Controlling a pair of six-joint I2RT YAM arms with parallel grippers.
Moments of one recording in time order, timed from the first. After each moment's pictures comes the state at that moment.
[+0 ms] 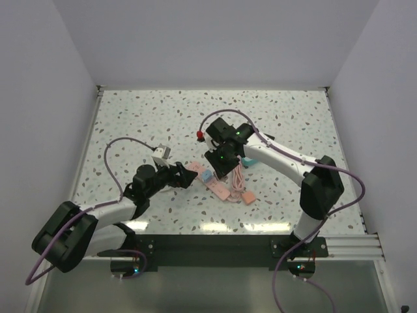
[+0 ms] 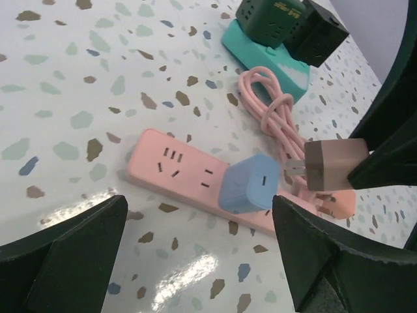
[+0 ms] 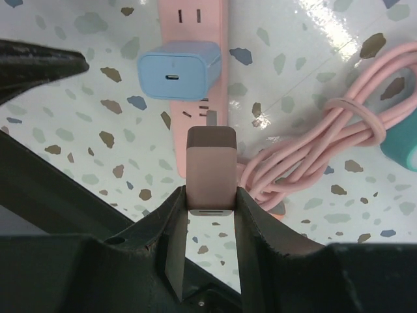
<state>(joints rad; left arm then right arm) -0.55 1.19 0.23 0.72 0.16 -0.50 0.78 1.72 1.45 -0.96 -0.08 0.08</state>
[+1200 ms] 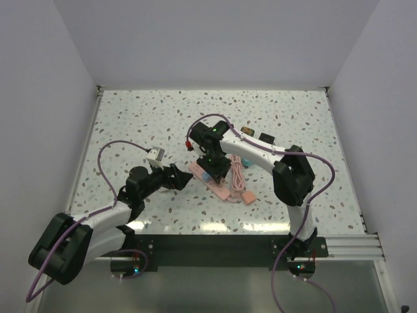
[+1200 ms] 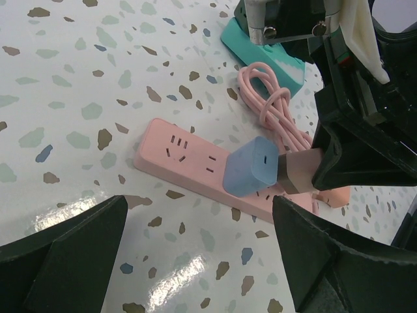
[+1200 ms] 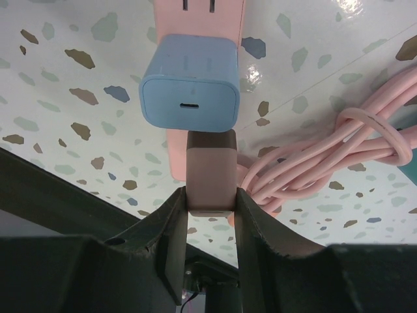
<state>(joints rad) -0.43 1.08 0.17 0.67 0.27 -0.48 0.85 2.01 1.71 -1.20 -0.02 0.03</state>
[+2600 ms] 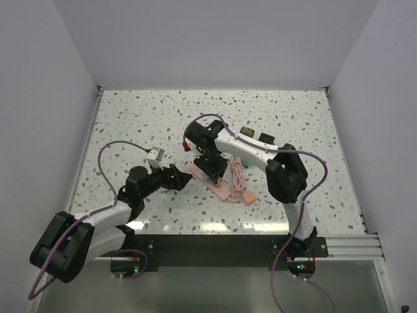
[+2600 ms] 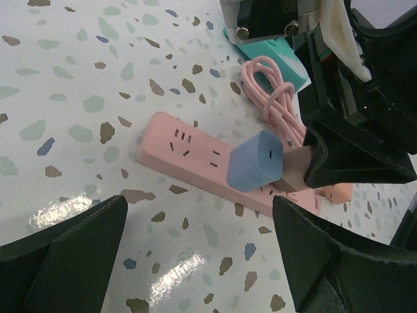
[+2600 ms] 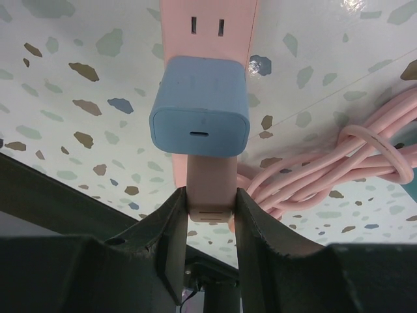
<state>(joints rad) -0.41 1.10 0.16 0.67 0.29 -0.48 0.86 2.08 1.79 -1.24 -0.03 0.02</state>
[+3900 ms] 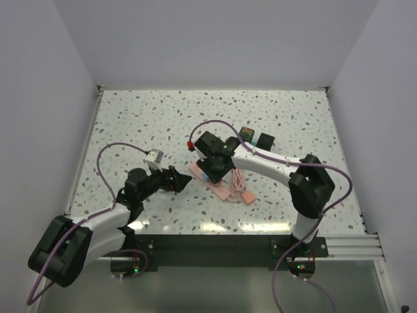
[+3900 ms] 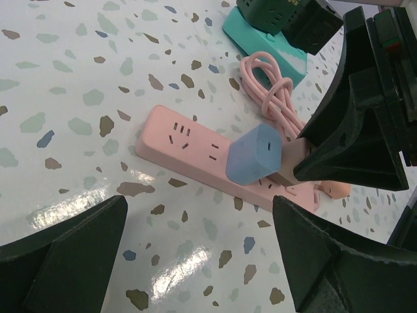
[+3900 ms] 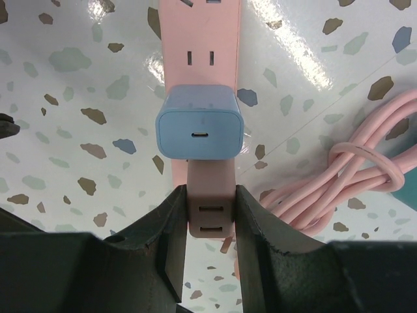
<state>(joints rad) -0.41 1.06 0.14 0.66 0.30 -0.48 0.89 1.81 1.39 -0.80 0.06 0.09</state>
